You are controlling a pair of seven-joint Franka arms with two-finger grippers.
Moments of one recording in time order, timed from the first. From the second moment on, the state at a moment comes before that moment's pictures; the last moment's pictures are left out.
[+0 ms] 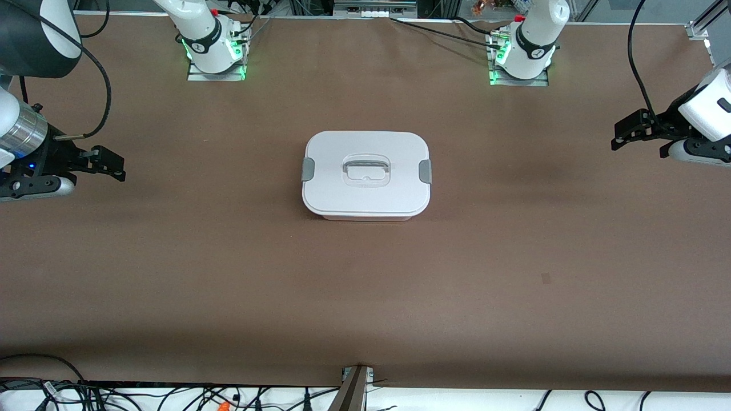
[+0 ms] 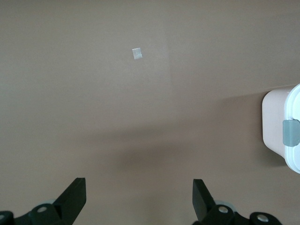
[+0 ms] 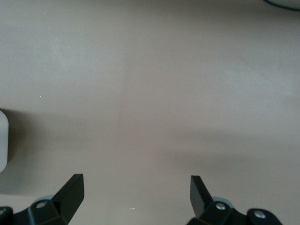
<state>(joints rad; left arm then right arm) -0.01 0.00 0.02 -1.67 -0.04 1.61 0.13 -0.10 0.13 0.14 -1.61 -0.05 1.76 -0.07</state>
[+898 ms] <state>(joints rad) -0.01 0.00 0.02 -1.66 -0.04 1.59 0.13 -0.10 0.13 0.14 -1.61 -0.05 1.76 -0.07</state>
